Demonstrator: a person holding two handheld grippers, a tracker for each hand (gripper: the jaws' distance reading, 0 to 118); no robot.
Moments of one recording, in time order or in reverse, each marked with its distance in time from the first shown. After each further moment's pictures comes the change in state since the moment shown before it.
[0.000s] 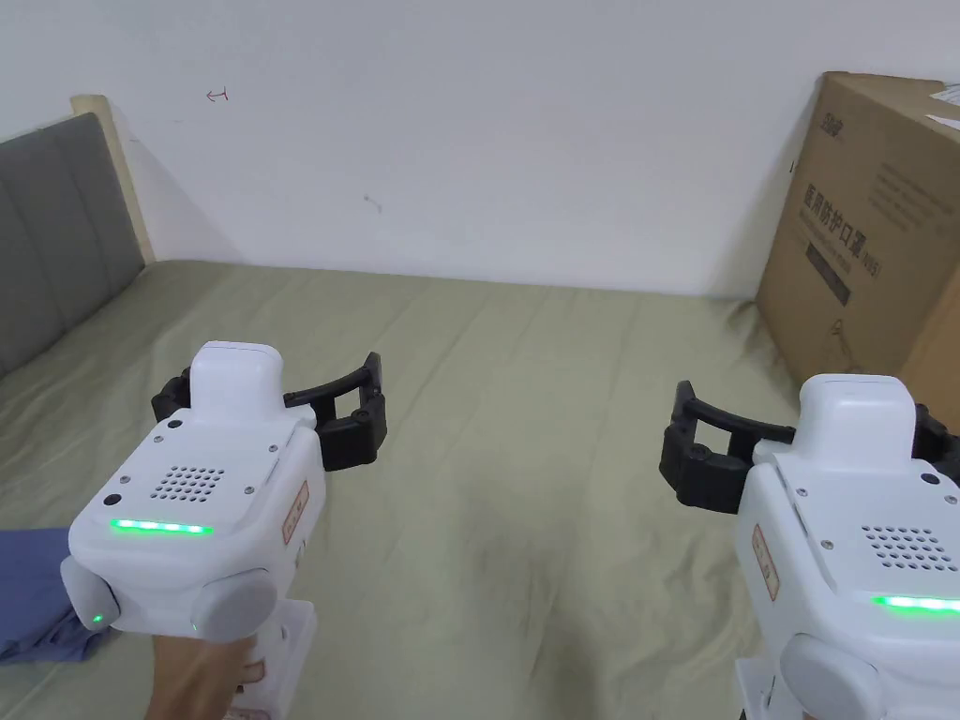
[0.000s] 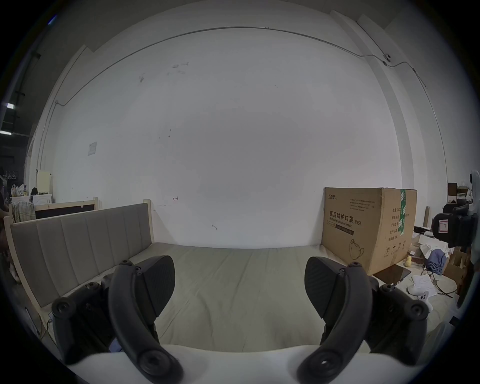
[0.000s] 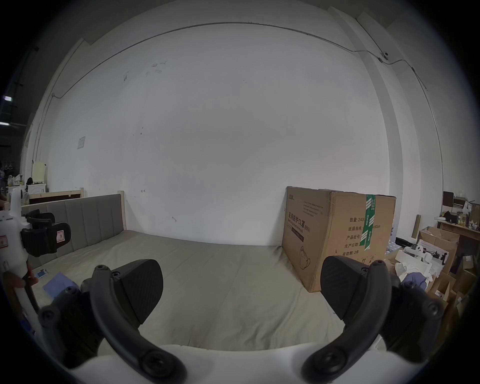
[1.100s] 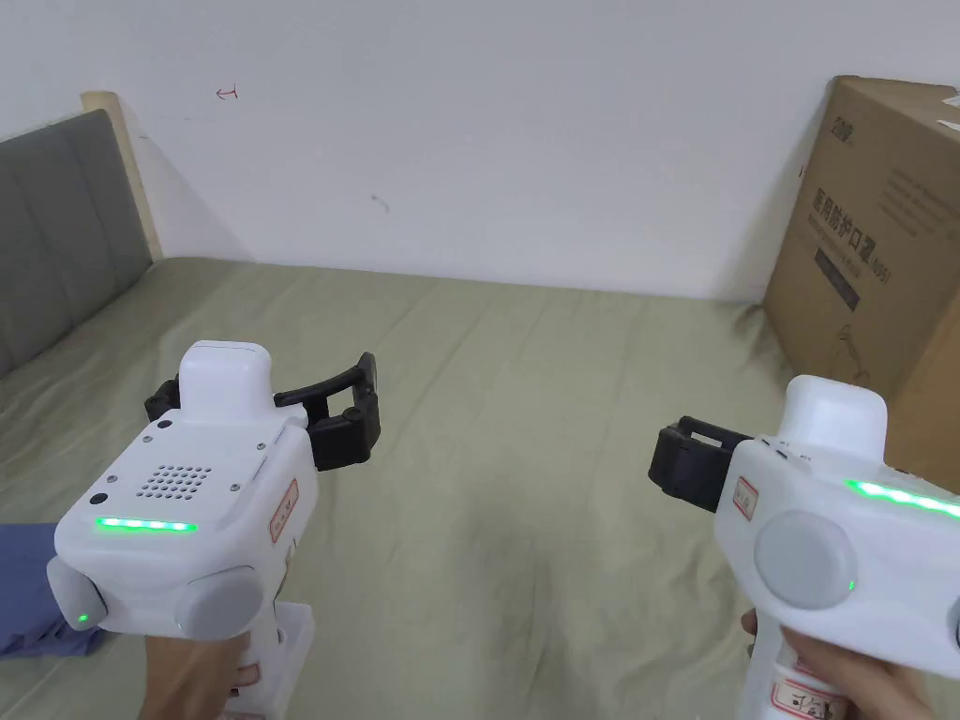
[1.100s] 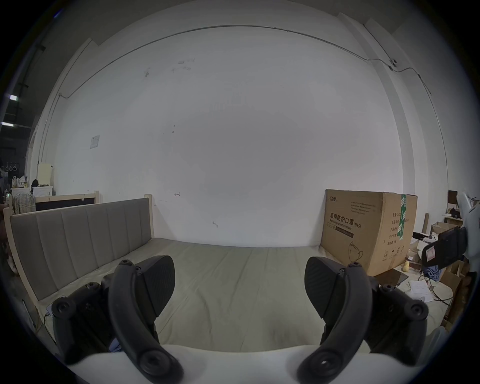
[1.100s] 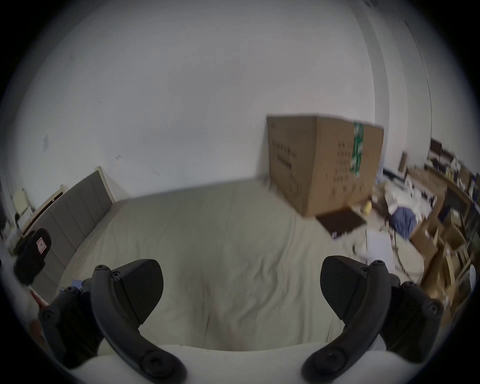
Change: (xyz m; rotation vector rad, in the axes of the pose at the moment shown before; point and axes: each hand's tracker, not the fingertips) left arm -0.009 0.000 0.002 -0.012 0.004 0.039; right arm -0.012 0.017 -0.024 -0.528 -0.116 -0.216
